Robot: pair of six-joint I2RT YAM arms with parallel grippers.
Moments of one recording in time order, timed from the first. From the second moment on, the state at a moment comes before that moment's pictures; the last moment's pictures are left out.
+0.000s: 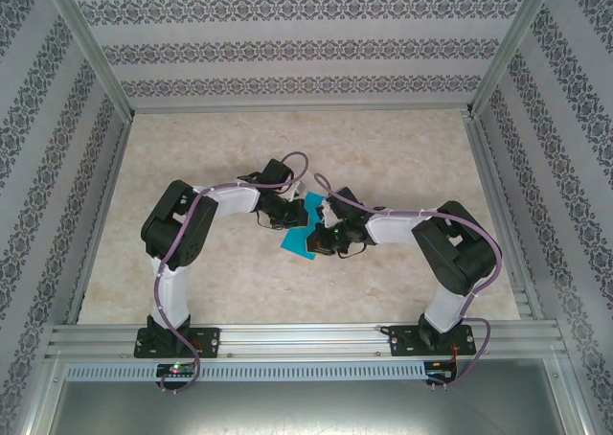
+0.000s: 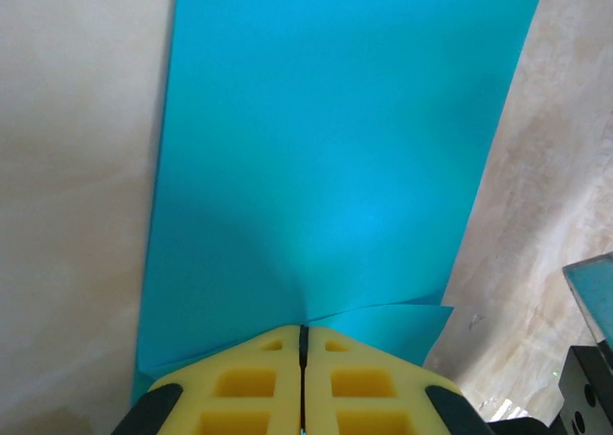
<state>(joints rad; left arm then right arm) -0.50 2.02 1.22 -0.36 0.56 -0.53 0.63 1.74 0.81 -0.12 -0.58 0.73</state>
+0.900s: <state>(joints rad) -0.50 2.03 1.22 -0.35 0.59 -0.51 0.69 1.73 0.79 -0.12 -0.52 0.71</state>
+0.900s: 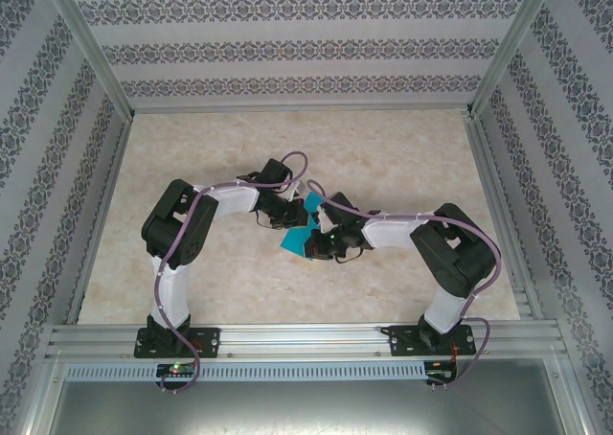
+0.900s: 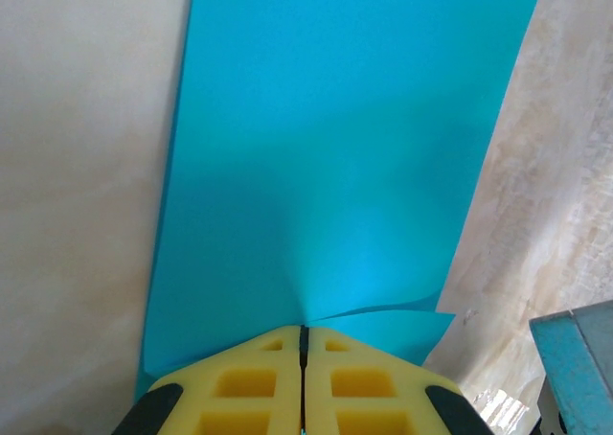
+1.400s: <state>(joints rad) -0.49 2.03 1.22 -0.35 0.60 -0.50 0.67 1.65 0.73 -0.03 -0.54 0.84</state>
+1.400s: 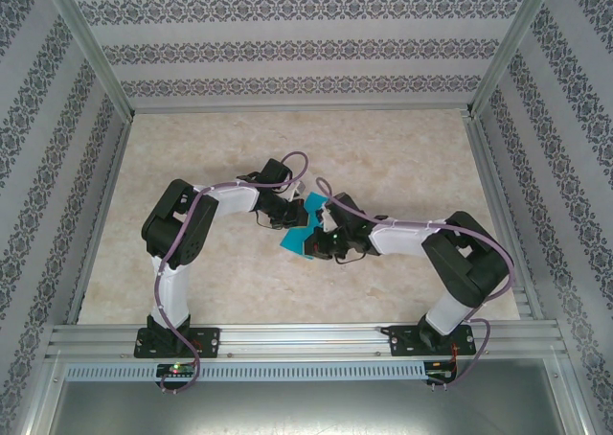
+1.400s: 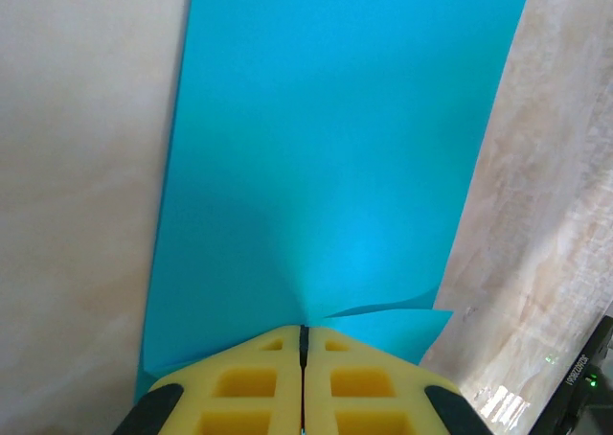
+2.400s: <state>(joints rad) -0.49 2.03 1.22 -0.35 0.60 -0.50 0.64 1.76 0.80 -0.07 -0.52 0.73</state>
